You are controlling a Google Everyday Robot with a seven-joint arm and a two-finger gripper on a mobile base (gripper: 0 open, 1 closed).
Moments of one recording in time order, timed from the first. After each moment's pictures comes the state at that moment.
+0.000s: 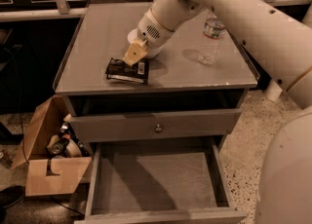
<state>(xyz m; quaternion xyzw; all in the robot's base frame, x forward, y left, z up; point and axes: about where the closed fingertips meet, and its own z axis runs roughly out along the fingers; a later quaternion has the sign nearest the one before) 0.633 0.049 0.888 -0.54 0.77 0.24 0.23</state>
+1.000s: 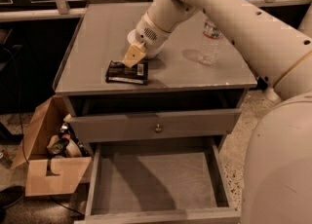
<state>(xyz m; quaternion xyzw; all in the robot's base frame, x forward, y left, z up) 0.644 0.054 0.874 -0.56 0.77 0.23 0.22</state>
